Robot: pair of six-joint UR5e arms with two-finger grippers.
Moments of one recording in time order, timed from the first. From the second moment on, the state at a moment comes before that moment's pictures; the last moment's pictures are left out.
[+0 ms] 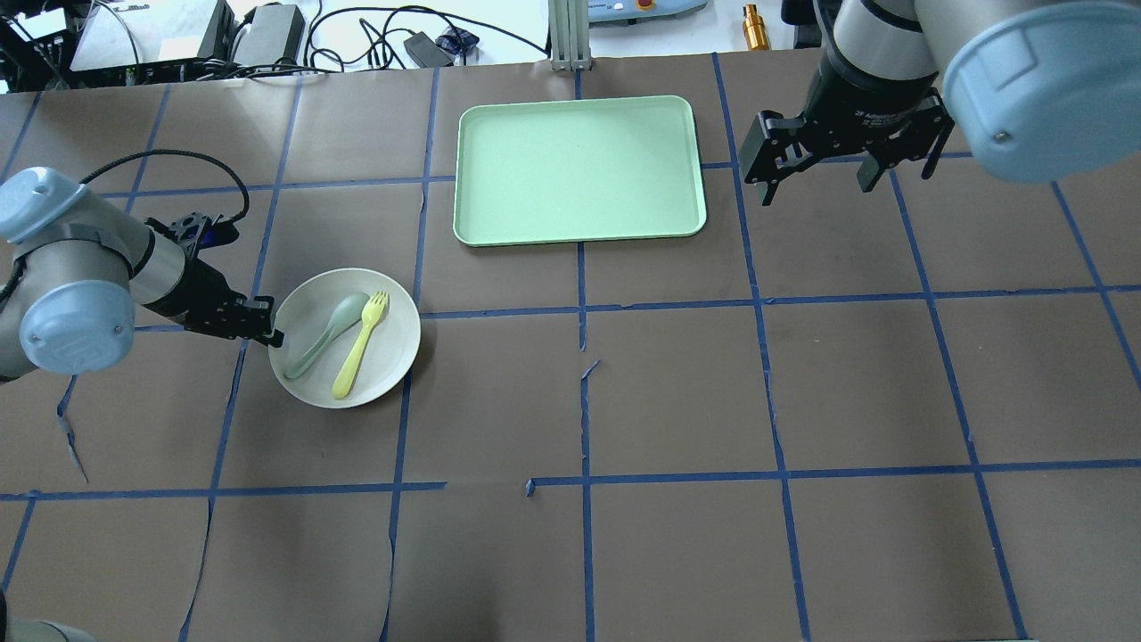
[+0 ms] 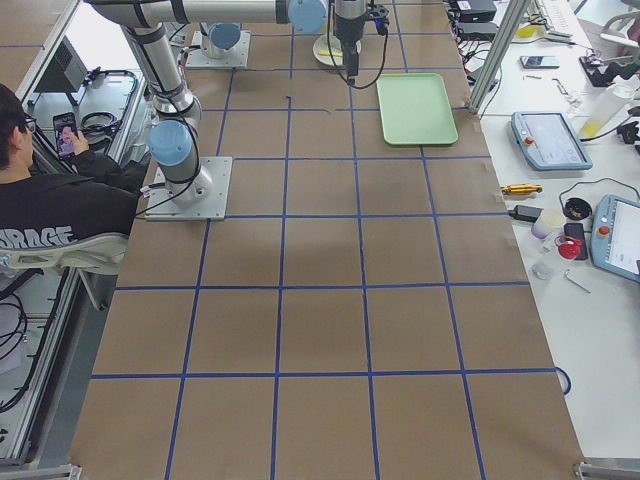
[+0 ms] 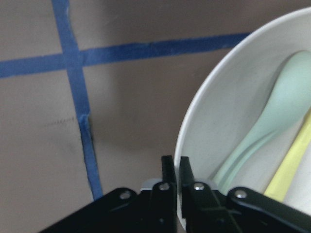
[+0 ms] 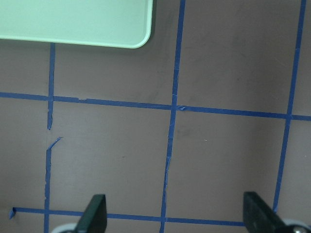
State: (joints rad) left arm -1.12 -1.83 -1.98 -1.04 1.32 0.43; right arm 1.62 -1.55 1.58 -1.65 -1.59 -0.04
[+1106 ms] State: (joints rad) left arm -1.53 -2.25 -1.36 -1.08 1.19 -0.31; right arm 1.62 -1.55 1.58 -1.65 -1.58 -0.04
